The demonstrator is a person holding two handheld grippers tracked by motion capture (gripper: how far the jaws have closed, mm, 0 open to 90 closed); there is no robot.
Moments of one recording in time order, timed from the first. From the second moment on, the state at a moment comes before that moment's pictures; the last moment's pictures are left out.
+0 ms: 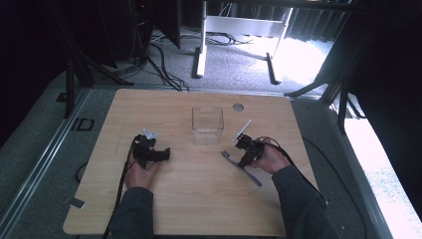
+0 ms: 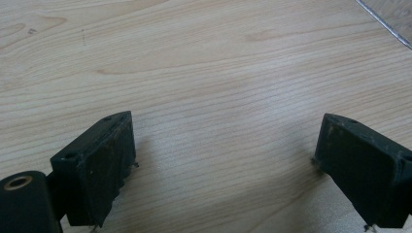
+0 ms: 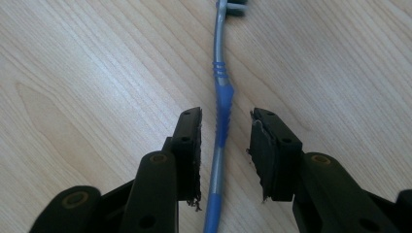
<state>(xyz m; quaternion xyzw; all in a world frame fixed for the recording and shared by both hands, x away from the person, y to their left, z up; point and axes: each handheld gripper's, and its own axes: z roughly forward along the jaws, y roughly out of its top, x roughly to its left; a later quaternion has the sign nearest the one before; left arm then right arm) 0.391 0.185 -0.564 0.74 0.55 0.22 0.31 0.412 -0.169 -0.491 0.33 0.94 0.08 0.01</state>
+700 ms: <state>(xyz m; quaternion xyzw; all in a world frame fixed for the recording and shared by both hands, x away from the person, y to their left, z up) 0.391 0.185 -0.564 0.74 0.55 0.22 0.31 0.417 -0.163 -0.497 0.32 0.95 0.06 0.00</state>
